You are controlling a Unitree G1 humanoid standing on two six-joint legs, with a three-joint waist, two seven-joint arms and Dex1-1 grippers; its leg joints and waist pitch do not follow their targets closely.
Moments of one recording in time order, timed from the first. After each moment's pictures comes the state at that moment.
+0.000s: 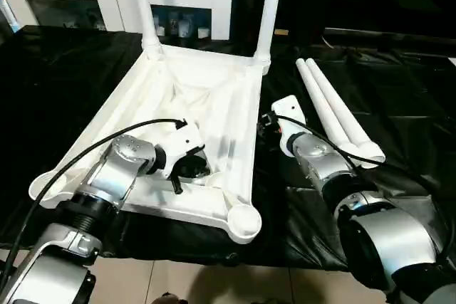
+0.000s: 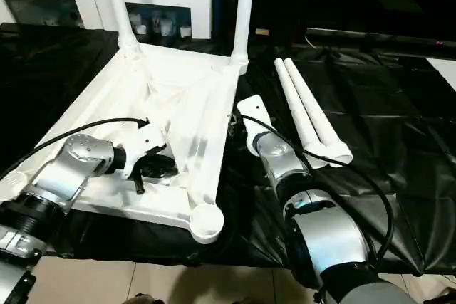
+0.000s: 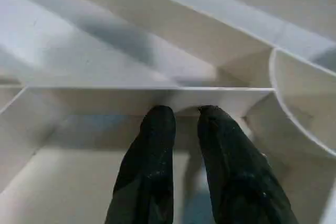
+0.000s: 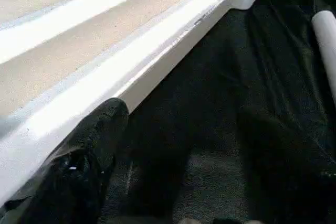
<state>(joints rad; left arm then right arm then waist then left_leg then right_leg) -0.60 0.42 -0.30 0.48 0.11 0.35 -1.01 -0.91 -0.08 0.04 1.28 -0.08 -0.07 0.18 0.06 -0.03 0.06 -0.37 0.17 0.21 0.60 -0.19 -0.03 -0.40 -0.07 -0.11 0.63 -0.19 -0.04</state>
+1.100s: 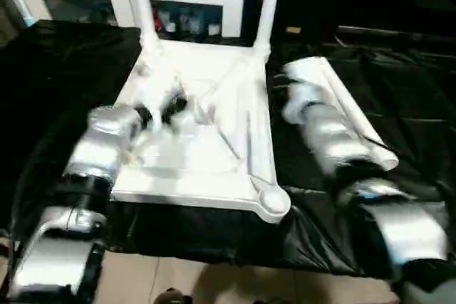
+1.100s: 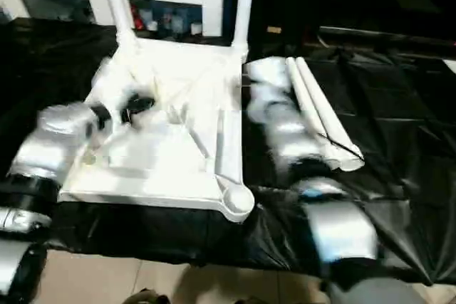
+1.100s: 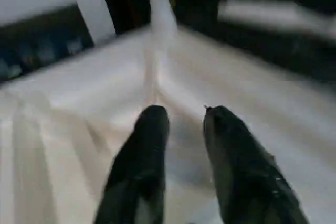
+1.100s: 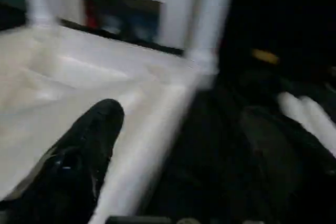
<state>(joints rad) -0.67 0.34 0.03 0.45 -0.05 0.24 -0.64 -0.91 -0.18 -0.12 1.09 0.04 -0.13 0.25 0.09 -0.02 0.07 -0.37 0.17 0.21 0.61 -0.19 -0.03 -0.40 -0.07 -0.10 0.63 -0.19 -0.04</state>
